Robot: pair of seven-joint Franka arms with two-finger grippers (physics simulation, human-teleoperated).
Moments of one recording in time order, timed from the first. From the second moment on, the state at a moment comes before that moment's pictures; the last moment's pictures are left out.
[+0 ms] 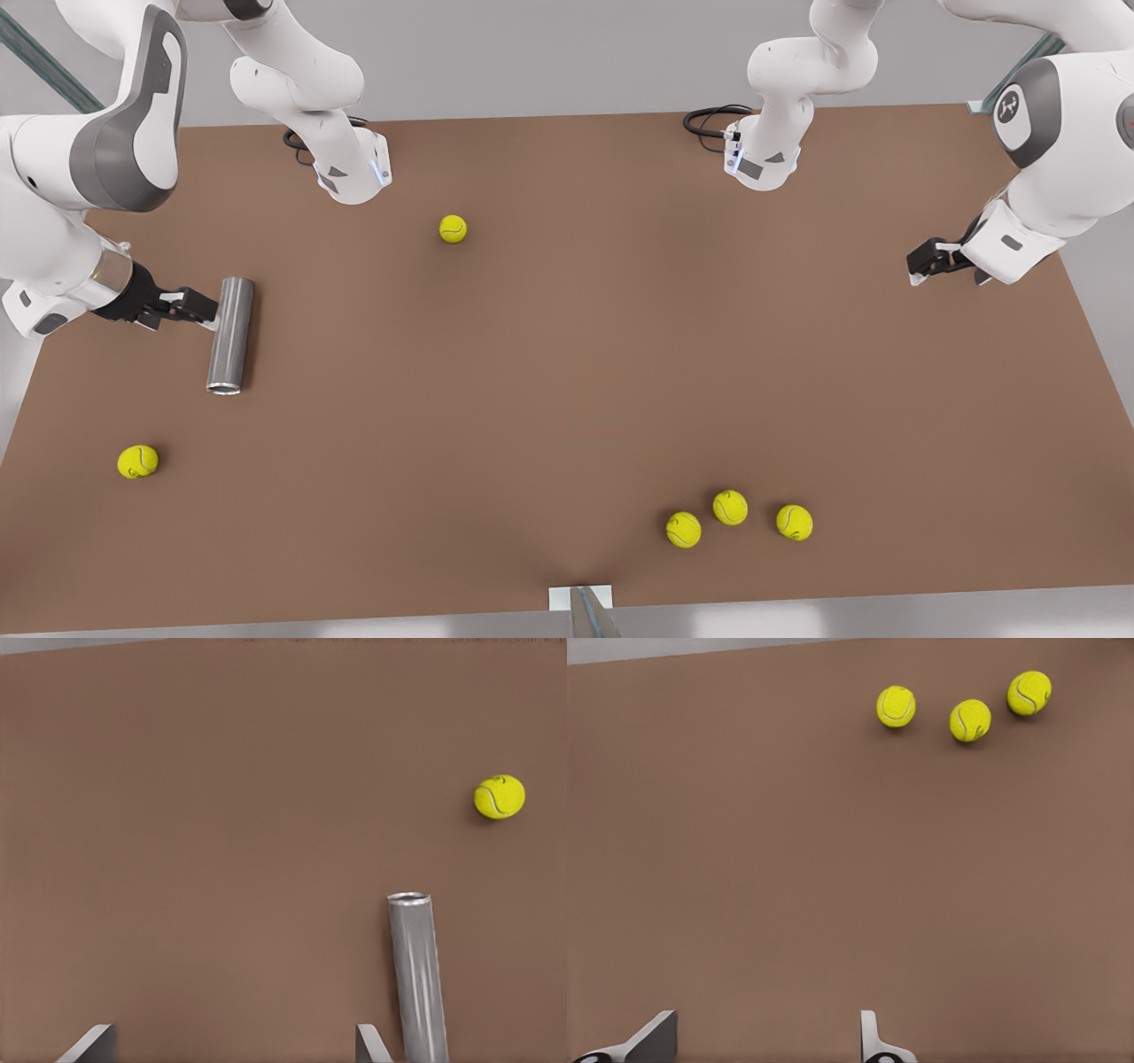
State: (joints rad) left arm 0.01 0.07 -0.01 -1.45 0.06 1.49 0.06; right arm 0.00 0.10 -0.06 -1.48 0.05 1.56 0.01
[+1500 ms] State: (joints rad) left arm 0.02 0.10 -0.03 -1.52 0.06 1.48 0.07; right arm -0.41 0.36 -0.05 -2.22 -0.03 2.26 -0.50
